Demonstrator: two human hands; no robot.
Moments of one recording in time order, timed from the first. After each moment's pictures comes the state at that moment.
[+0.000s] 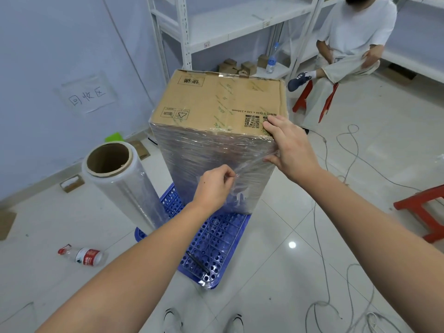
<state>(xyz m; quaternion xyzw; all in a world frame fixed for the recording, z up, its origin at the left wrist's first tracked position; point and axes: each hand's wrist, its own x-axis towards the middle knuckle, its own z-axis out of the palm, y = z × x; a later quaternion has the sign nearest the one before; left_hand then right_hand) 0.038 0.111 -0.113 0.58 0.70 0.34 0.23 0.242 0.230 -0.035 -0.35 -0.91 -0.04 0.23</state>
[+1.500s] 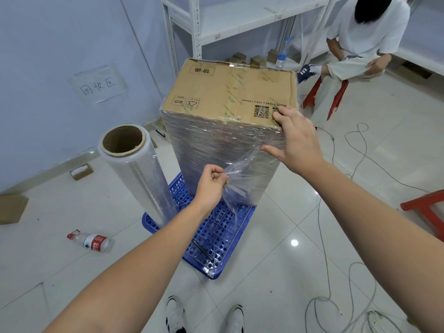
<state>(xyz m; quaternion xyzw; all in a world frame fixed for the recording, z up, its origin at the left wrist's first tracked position) 0.035 0.069 -0.132 0.32 0.67 0.50 0.44 0.234 0.209 -0.033 -0.39 -0.88 -0.02 0.25</state>
